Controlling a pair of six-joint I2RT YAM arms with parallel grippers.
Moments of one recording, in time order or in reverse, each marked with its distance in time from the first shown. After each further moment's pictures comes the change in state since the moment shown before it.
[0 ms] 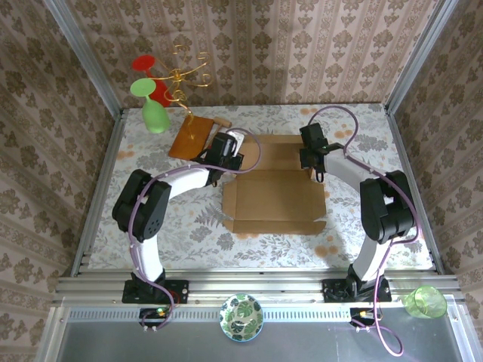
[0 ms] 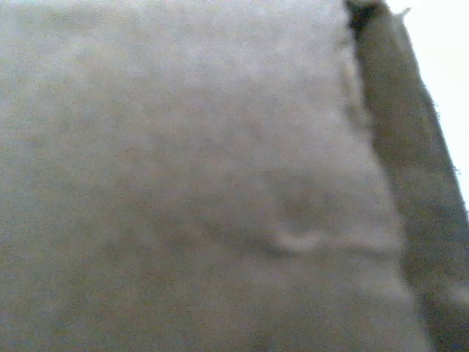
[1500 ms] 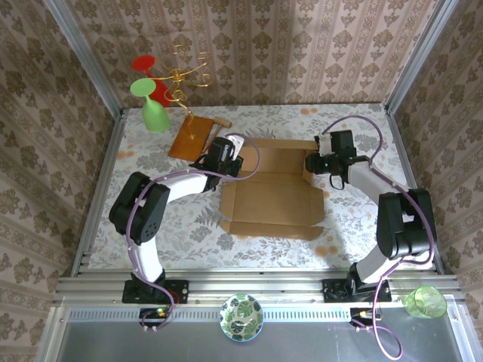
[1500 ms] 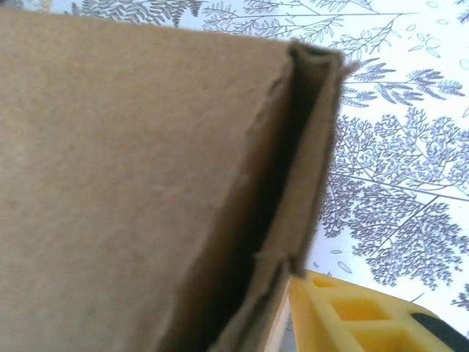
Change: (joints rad) left arm -0.006 -0.034 -0.094 0.119 0.023 0.032; right arm -0.172 -0.174 -0.218 0.184 -0.544 -0.162
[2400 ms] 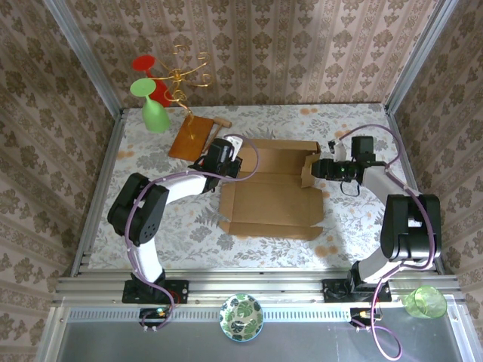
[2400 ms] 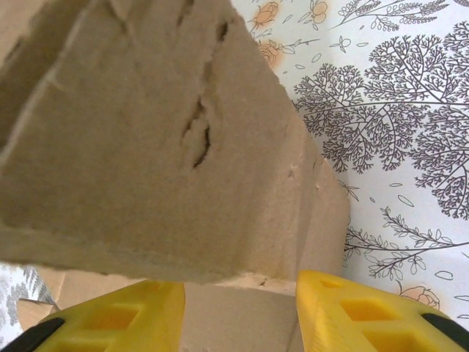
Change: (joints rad) left arm 0.000 -0.016 -0.023 0.008 -0.011 -0.014; right arm -0.169 -0.042 -0.057 -0.068 -0.425 0.014
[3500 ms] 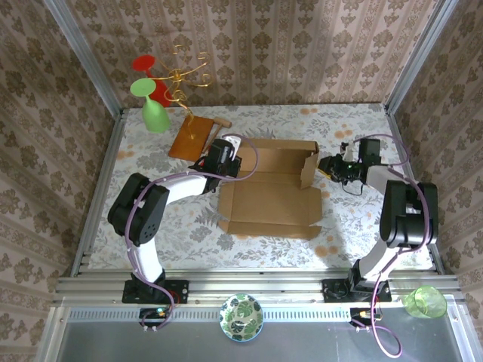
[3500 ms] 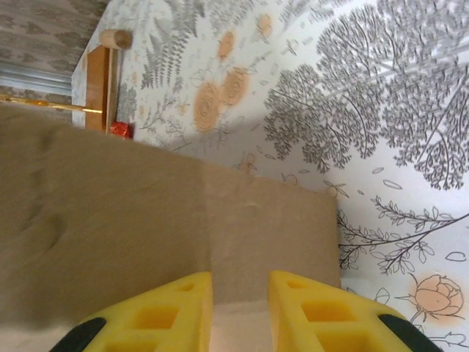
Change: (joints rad) left arm -0.007 0.000 -0.006 0.011 -0.038 -0.051; right arm -0.105 0.051 -0.056 0.160 -0.143 0.359
